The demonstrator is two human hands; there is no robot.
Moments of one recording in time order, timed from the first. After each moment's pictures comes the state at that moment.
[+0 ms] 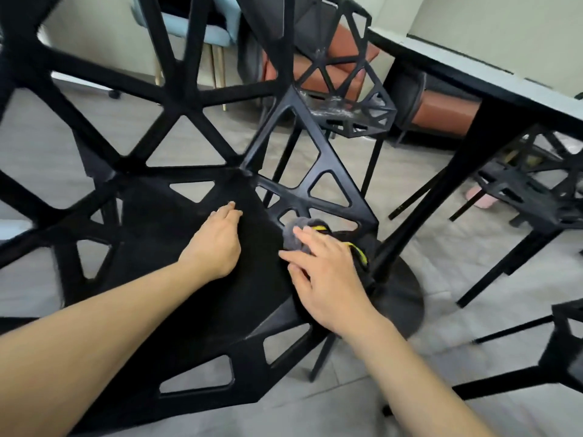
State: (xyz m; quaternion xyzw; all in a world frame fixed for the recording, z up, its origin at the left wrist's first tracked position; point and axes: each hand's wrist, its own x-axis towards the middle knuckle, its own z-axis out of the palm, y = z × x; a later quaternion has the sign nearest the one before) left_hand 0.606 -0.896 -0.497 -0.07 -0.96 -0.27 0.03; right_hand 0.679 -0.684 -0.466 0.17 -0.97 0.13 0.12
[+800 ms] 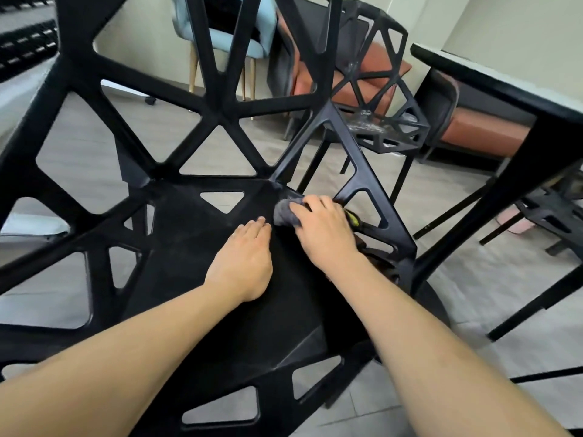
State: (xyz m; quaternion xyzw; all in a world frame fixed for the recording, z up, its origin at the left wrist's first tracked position) left_hand 0.610 -0.894 -0.498 -0.10 -0.99 -0.12 0.02; right_hand 0.551 -0.730 -0.464 0.21 -0.96 -0.07 0.18
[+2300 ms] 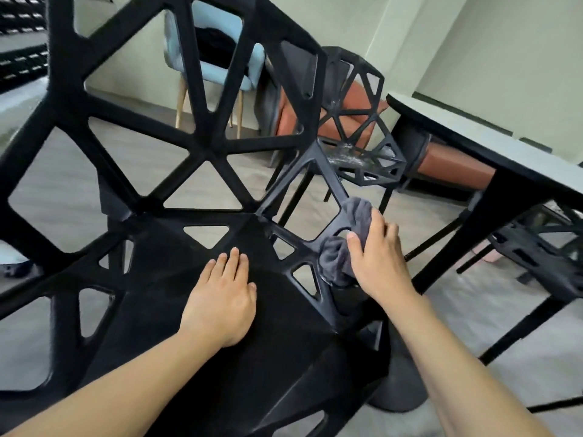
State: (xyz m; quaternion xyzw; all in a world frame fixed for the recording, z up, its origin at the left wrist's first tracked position) left_hand 0.614 -0.890 -0.496 -0.06 -0.99 -0.12 0.01; right_hand 0.561 -0.647 -0.400 0.00 -0.97 0.11 0.22
